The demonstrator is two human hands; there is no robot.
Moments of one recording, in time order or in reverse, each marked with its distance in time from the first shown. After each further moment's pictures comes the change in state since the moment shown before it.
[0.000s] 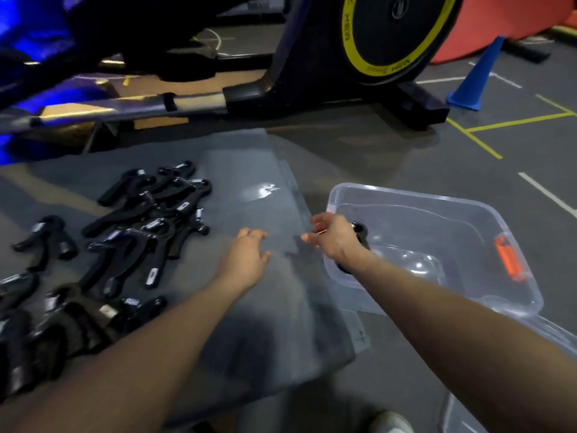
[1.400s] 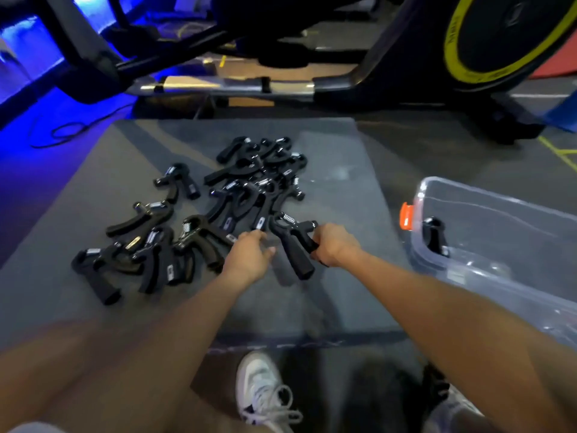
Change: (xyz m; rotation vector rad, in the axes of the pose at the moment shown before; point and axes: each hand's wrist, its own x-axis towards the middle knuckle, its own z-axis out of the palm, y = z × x) left_hand -0.117 -0.143 -0.066 -0.192 0.091 -0.289; right_hand -0.107 -0.070 0.152 -0.772 -0.253 -0.153
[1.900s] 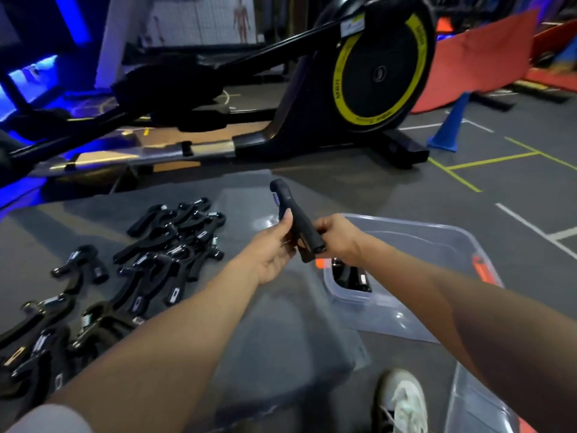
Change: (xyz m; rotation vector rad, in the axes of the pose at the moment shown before) left_hand 0.015 0.224 0.051 -1.122 -0.534 -0.014; right_hand -0.025 0.133 -0.140 0.683 0.145 -0.083
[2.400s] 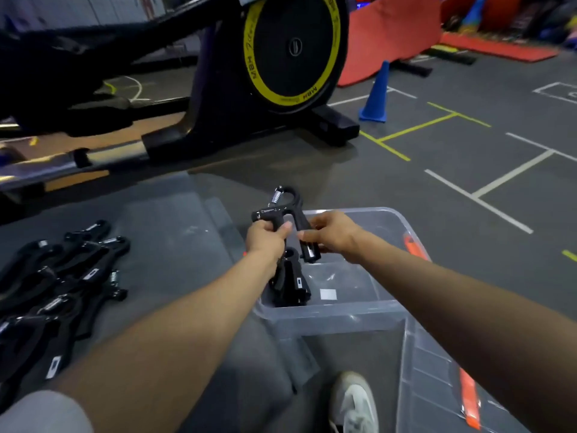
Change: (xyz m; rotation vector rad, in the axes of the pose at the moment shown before) left_hand 0.123 -0.061 0.134 0.429 0.271 0.090; right_hand 0.018 0.101 -0.120 0.225 0.218 0.265
